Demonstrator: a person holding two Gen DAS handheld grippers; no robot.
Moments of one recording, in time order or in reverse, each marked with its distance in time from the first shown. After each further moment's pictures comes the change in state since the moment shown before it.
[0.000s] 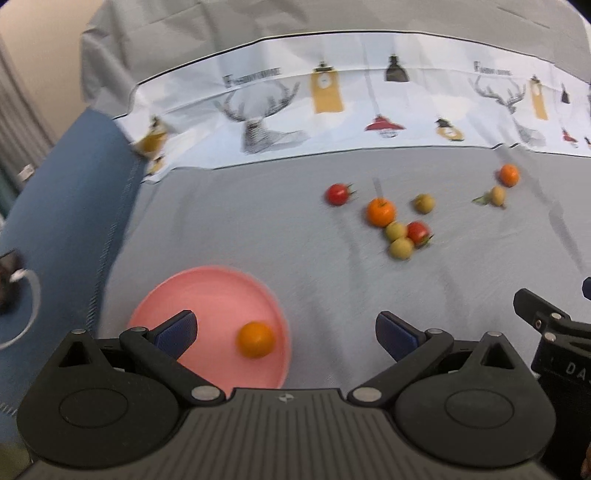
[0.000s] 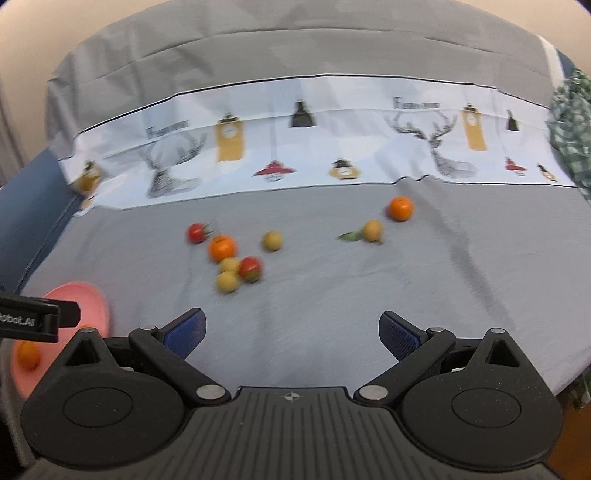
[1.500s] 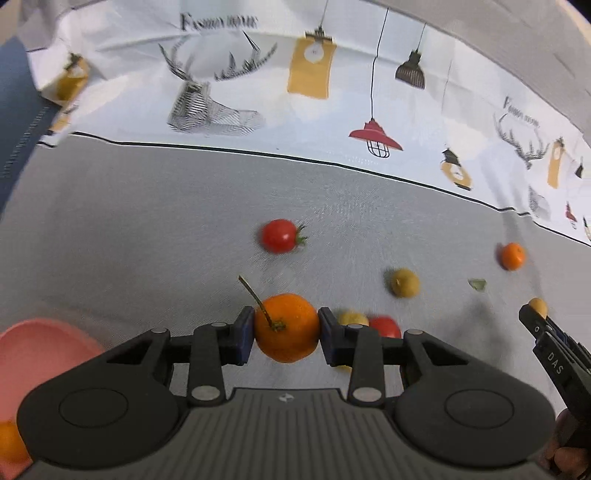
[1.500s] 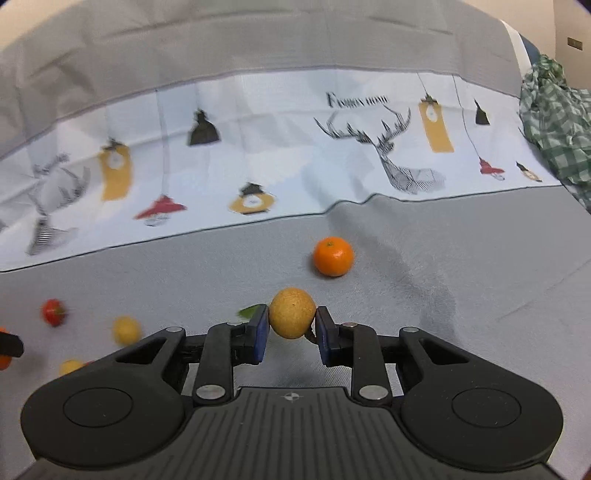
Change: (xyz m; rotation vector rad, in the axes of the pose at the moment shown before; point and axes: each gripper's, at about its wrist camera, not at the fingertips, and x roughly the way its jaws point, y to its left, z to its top) left arm 0.129 -0.016 0.085 -0.233 0.125 -0.211; right arm 0.140 -0.081 0.047 0.074 -0.077 -0.118
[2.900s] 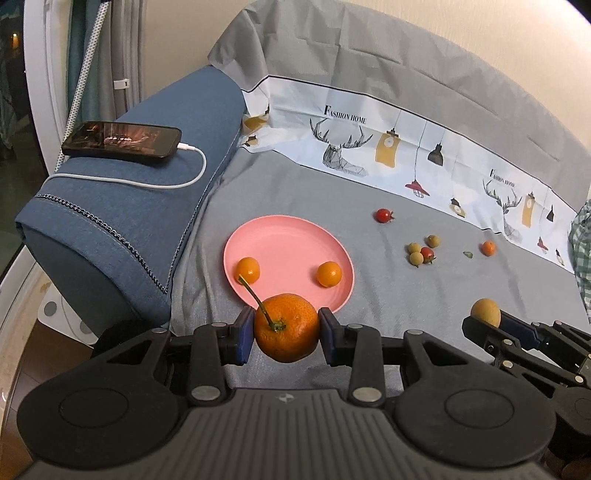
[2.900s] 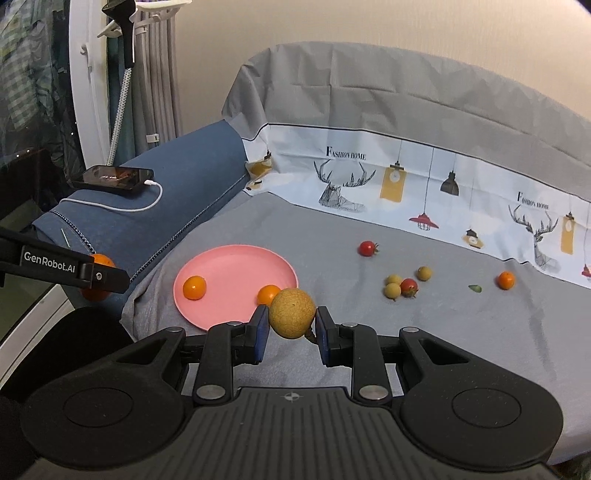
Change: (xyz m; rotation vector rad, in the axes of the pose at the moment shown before) left arm -0.286 0.162 -0.236 -0.140 -0.265 0.060; right arm -0.324 0.172 -0.093 -0.418 -0.026 0.419
